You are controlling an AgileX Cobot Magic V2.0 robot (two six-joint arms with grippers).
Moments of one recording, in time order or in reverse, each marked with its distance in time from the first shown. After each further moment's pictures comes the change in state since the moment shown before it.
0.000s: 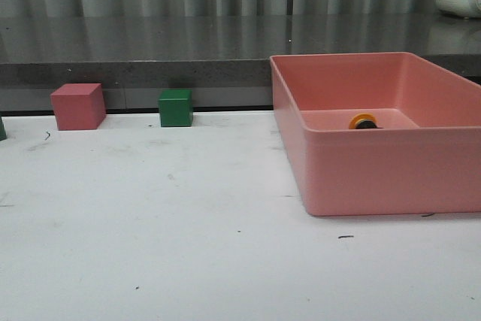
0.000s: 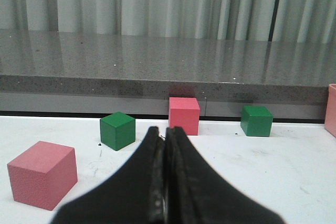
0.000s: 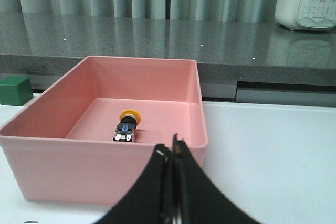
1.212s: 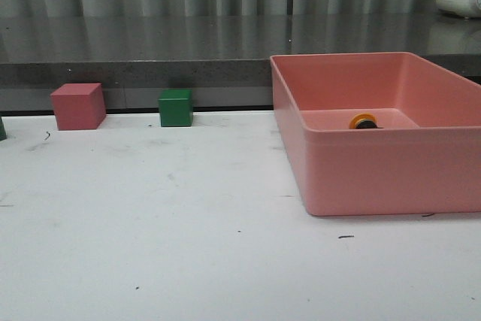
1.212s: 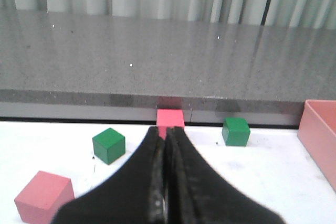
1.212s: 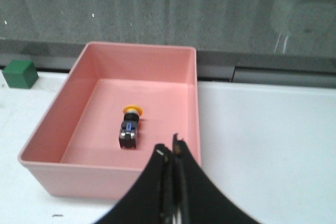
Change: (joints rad) left arm 0.000 0.446 -0.706 -0.028 0.492 0.000; right arm 0.000 0.473 -0.654 0.000 0.506 0.000
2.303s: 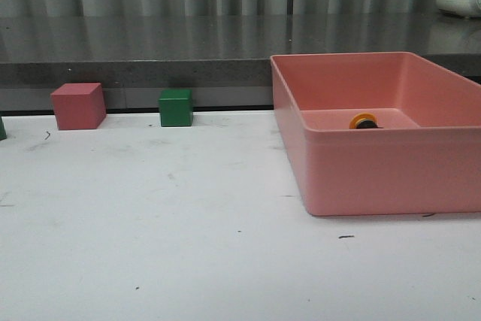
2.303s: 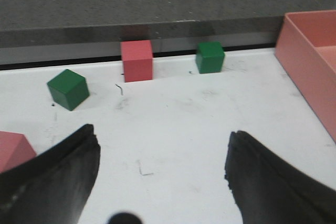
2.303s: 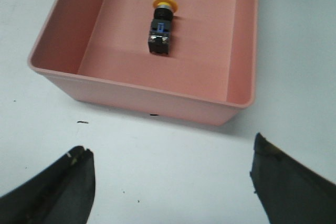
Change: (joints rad) left arm -0.182 0.179 -0.006 0.038 0.069 0.000; right arm 0.132 0.349 -0.140 0.014 0.211 -0.004
